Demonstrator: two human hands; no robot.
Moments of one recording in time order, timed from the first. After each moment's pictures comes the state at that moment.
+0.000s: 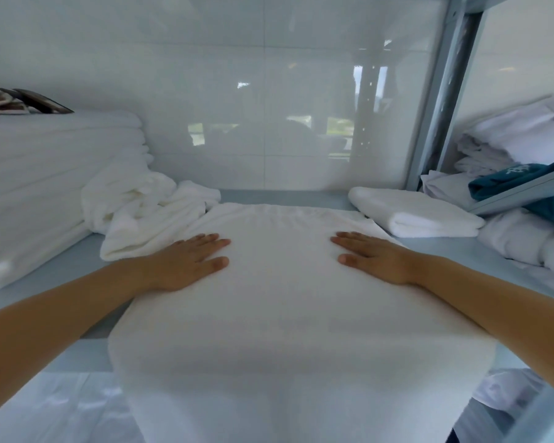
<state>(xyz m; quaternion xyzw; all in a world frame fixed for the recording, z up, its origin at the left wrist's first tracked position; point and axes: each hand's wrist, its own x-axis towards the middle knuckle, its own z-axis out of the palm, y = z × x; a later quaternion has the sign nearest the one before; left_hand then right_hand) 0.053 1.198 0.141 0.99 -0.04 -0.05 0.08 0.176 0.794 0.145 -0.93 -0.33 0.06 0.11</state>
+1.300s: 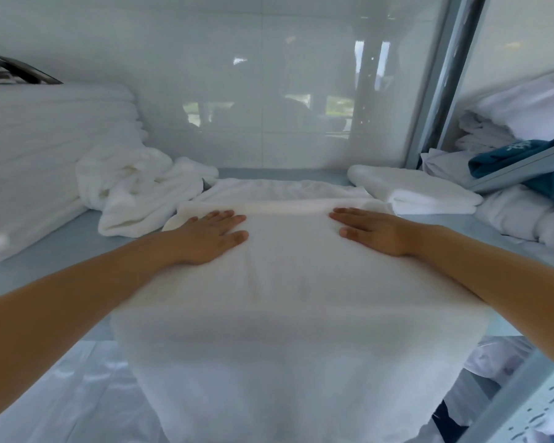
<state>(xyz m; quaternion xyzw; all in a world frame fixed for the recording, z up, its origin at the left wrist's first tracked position) 0.070 1.161 0.134 1.00 -0.01 -0.04 0.07 0.179 0.792 0.150 -0.94 -0.33 0.07 0.07</state>
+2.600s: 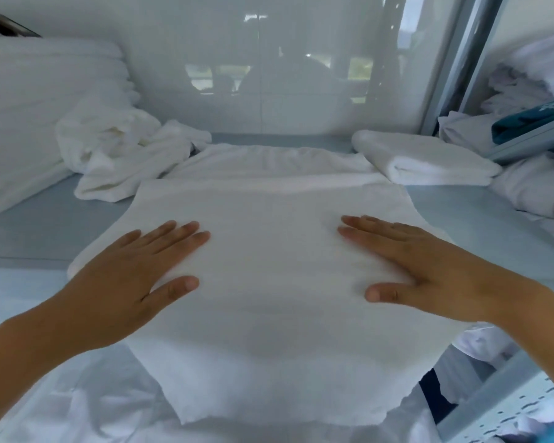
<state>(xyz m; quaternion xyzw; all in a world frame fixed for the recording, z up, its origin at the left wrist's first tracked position) -0.092 1.117 0.116 0.99 -0.06 0.08 0.04 0.067 0.720 0.134 -0.88 -0.46 0.01 0.09</state>
